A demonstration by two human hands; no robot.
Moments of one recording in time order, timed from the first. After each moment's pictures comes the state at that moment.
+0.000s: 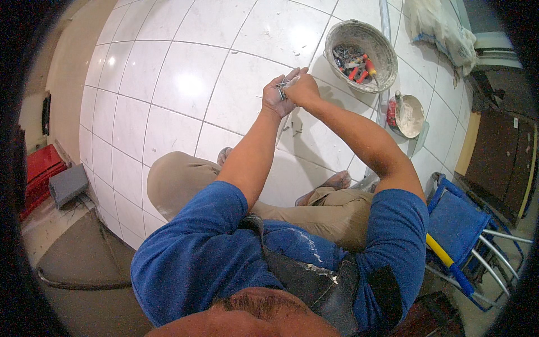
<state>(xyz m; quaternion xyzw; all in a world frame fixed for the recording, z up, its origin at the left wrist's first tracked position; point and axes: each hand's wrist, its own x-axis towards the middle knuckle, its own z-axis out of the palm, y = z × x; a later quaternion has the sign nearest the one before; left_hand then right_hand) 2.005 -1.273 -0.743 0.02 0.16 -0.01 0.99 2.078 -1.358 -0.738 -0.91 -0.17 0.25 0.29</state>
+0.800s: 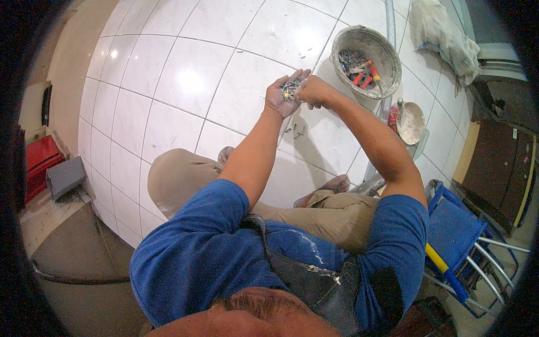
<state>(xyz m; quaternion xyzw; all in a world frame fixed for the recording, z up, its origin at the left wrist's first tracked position) 2.006 -1.270 -0.757 -0.05 0.15 0.00 0.99 2.105 -1.373 -0.671 -0.79 -0.20 0.52 0.24</state>
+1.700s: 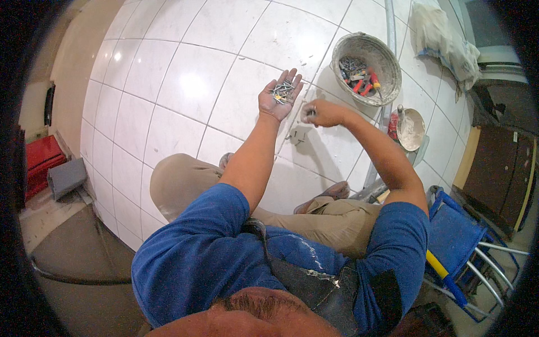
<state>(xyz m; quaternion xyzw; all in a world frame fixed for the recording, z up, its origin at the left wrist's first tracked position) 2.006 -1.254 -0.754 -0.11 0.17 0.10 0.97 2.106 -1.421 -0.699 -0.68 -0.47 0.50 0.25</state>
